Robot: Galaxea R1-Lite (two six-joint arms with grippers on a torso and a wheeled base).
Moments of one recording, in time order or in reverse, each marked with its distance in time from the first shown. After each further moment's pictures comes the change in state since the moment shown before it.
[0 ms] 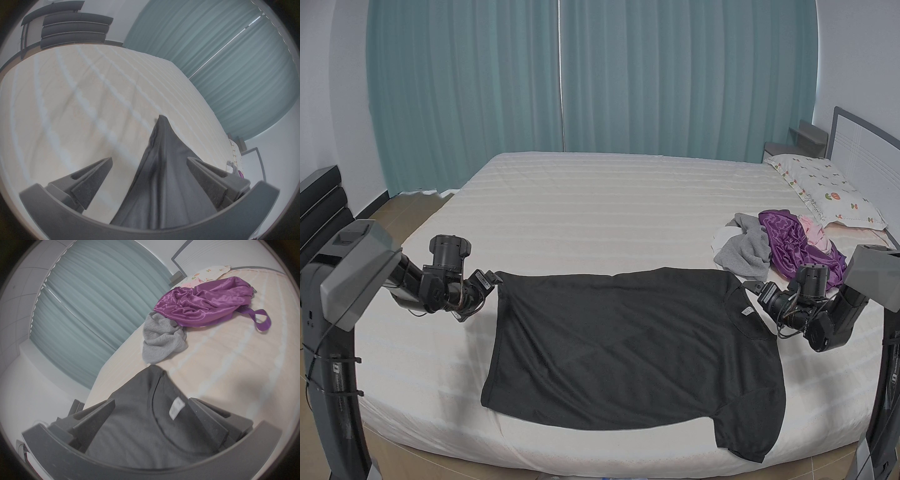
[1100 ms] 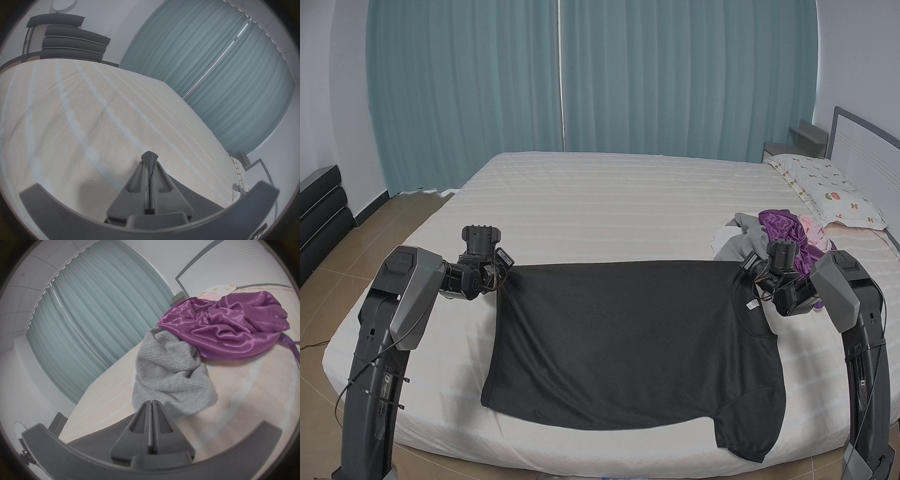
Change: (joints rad) left arm -0.034 0.361 -0.636 0.070 0.201 0.005; right arm -0.006 0.362 -0.806 0.303 -0.218 -0.061
